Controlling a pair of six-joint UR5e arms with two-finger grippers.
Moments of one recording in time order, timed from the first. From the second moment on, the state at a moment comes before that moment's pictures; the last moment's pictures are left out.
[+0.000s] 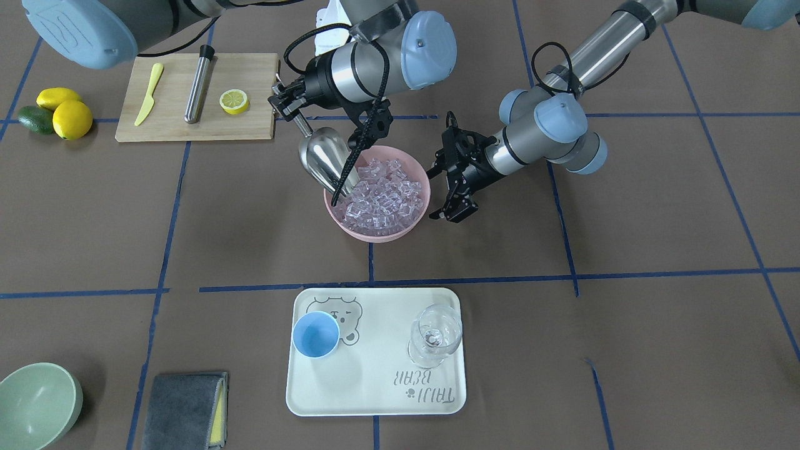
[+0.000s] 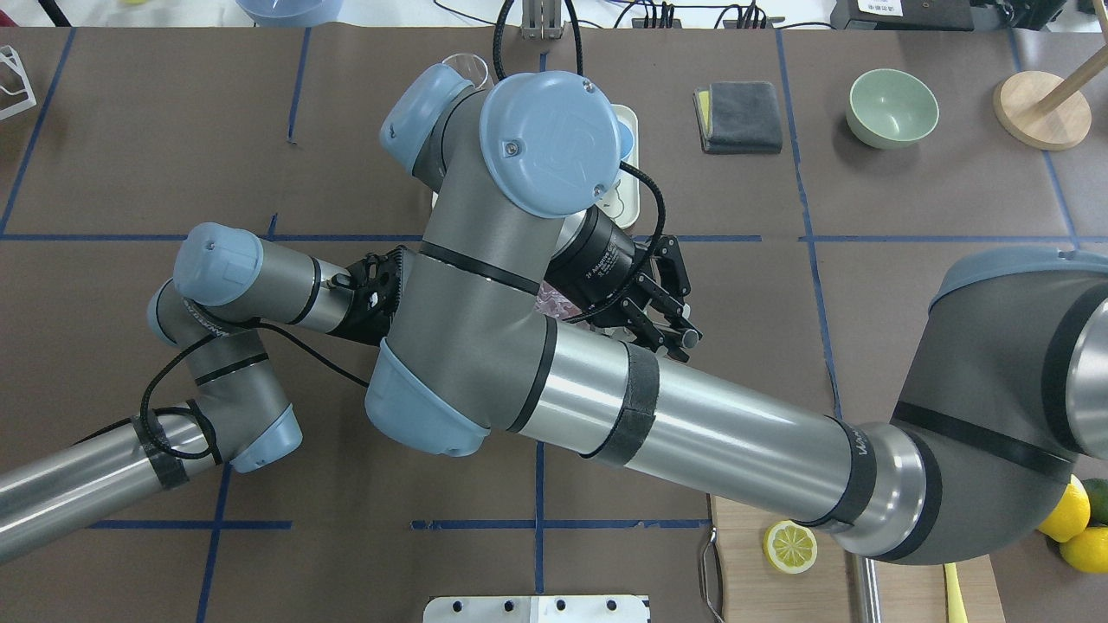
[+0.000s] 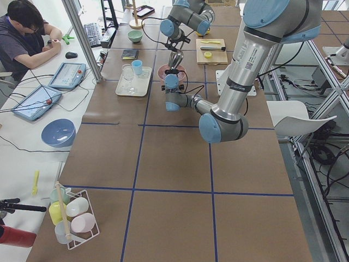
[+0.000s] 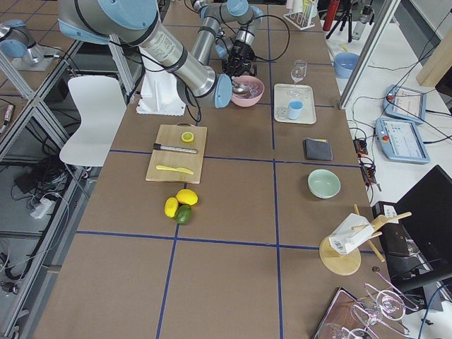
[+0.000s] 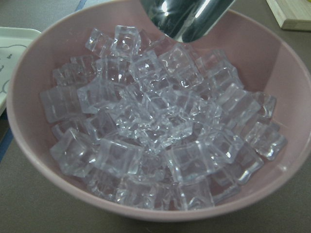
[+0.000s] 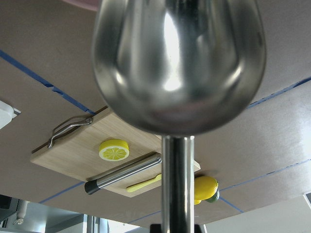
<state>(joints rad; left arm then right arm) -0.59 -2.07 -1.33 -2.77 -2.12 0.01 0.53 -0.39 1.44 -2.83 1.85 -0.06</state>
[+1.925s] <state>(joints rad) -0.59 -2.07 -1.33 -2.77 -2.12 0.01 0.47 -0.64 1.59 -2.41 1.78 -0.03</state>
